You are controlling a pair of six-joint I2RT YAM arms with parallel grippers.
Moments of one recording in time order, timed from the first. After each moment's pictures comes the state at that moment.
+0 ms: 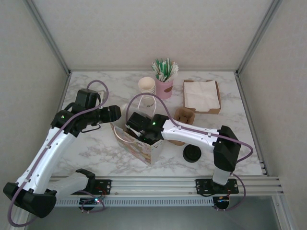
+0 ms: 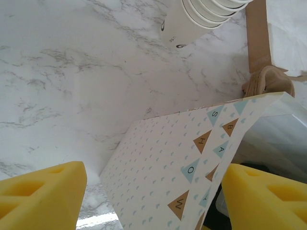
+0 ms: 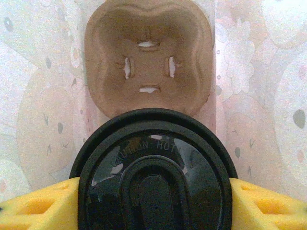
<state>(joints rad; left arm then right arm) -0.39 1.06 1.20 -0.97 0.09 -0.48 1.15 1.76 1.47 -0.92 0.09 0.15</state>
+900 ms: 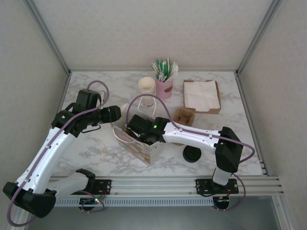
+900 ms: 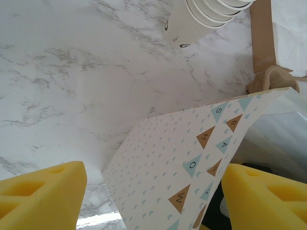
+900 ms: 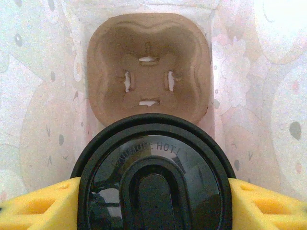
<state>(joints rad) -0.41 1.06 1.20 -0.98 0.07 -0.49 1.17 1.74 1.41 -0.83 0.13 0.17</state>
